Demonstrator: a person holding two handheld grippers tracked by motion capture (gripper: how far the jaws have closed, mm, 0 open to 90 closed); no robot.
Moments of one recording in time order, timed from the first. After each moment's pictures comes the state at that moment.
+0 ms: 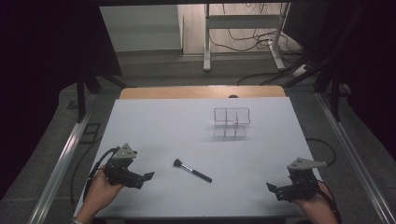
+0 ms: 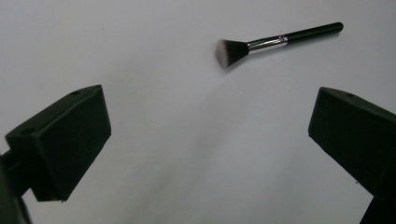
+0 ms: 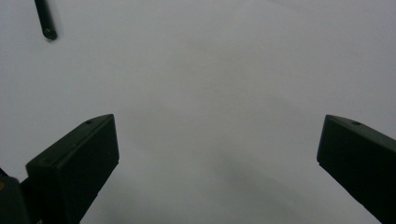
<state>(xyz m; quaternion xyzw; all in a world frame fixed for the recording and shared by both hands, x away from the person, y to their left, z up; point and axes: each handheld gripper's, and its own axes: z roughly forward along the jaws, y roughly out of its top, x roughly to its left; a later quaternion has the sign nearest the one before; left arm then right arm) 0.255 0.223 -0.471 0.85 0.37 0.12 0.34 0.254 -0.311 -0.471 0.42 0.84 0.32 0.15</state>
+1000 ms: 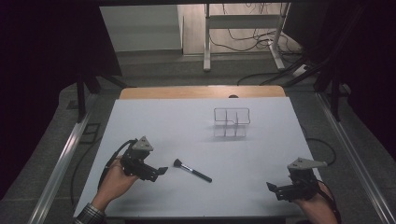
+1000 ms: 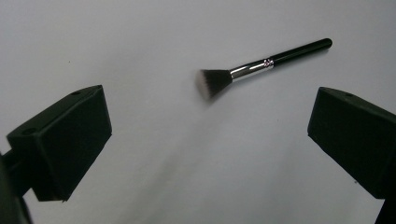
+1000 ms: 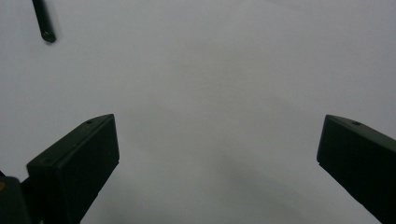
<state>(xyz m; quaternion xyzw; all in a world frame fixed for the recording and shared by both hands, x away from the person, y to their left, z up) 0.284 0.184 -0.464 0.87 0.35 0.09 0.33 0.255 -0.311 -0.471 0.42 0.83 0.32 0.15</state>
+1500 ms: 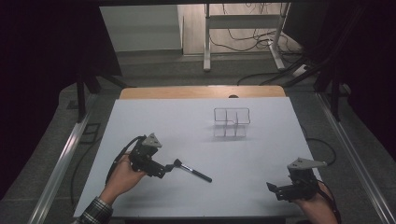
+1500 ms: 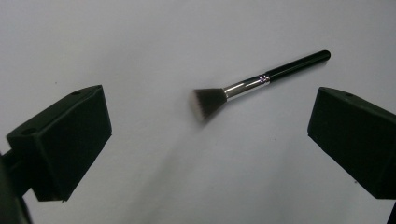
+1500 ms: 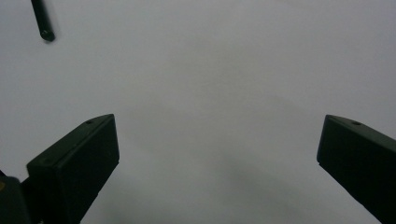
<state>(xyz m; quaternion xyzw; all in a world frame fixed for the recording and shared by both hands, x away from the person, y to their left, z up) 0.297 0.165 -0.463 0.88 0.34 0.09 0.32 0.255 -0.311 -0.472 0.43 0.83 0.32 0.15</state>
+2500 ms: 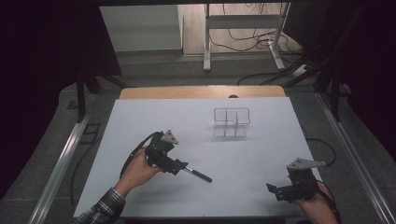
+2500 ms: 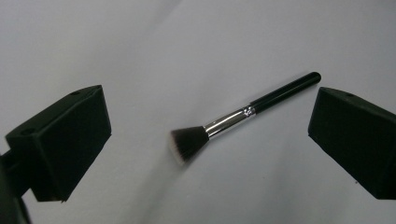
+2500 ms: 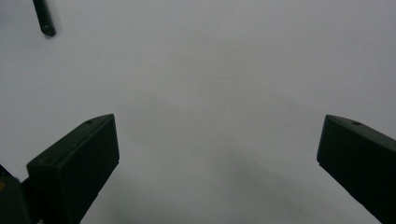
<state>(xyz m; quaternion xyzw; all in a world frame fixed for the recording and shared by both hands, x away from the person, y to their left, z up) 0.317 0.125 -0.461 0.90 0.31 0.07 0.30 0.255 -0.311 -0.474 0.43 0.84 0.31 0.14</state>
